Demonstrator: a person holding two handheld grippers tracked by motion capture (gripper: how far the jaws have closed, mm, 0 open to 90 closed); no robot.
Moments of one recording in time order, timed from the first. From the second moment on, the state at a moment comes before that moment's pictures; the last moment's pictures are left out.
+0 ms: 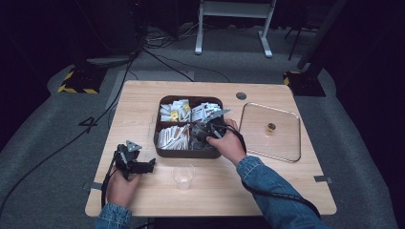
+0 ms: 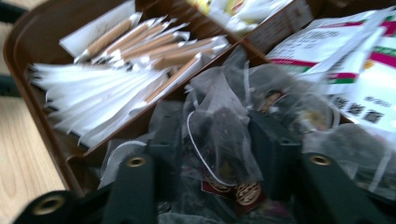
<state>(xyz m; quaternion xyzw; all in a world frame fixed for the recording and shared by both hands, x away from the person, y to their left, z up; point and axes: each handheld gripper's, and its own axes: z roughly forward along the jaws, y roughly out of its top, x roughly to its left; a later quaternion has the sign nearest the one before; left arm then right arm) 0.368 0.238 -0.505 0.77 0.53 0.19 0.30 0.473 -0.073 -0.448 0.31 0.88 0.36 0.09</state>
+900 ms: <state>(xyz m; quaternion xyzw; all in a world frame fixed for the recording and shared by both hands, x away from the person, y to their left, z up) 0.368 0.238 -0.505 0.77 0.53 0.19 0.30 0.467 -0.086 -0.417 0.32 0.84 0.42 0.11</state>
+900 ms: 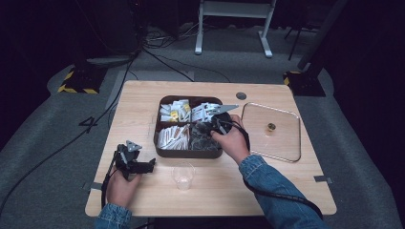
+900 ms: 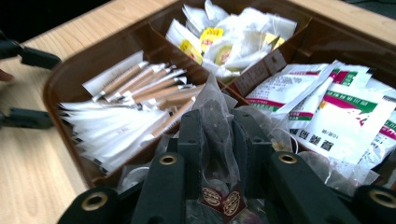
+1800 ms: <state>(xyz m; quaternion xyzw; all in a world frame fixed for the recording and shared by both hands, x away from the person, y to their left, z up) 0.368 0.238 -0.505 0.77 0.53 0.19 0.30 0.407 -0.098 -0.371 0.26 0.84 0.47 0.11</state>
